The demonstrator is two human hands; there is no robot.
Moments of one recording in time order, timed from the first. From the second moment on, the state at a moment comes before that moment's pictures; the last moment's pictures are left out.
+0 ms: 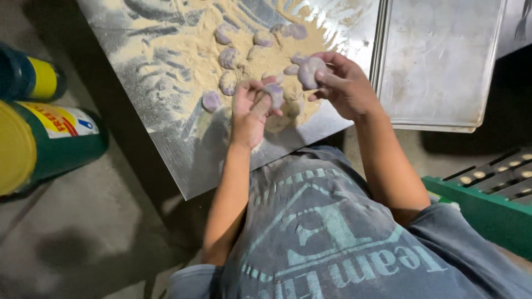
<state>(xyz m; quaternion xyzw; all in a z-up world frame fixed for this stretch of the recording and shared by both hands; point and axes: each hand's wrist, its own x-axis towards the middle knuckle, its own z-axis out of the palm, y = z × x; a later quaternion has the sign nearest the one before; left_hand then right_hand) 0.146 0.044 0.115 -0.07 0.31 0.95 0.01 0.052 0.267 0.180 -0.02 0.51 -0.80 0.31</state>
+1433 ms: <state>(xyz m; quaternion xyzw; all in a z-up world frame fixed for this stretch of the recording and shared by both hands) -0.069 0.264 0.067 -0.16 0.52 0.83 0.07 -0.053 0.517 0.083 0.15 0.51 -0.82 0.19</state>
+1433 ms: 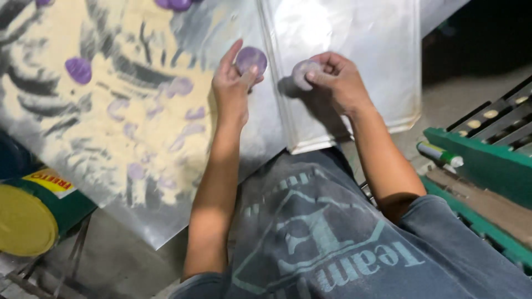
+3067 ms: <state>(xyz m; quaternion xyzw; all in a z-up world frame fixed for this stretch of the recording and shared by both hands) 0.011 0.338 0.086 -0.15 0.90 0.33 0.23 -0.114 0.705 0.048 0.02 0.97 -0.24 -0.01</state>
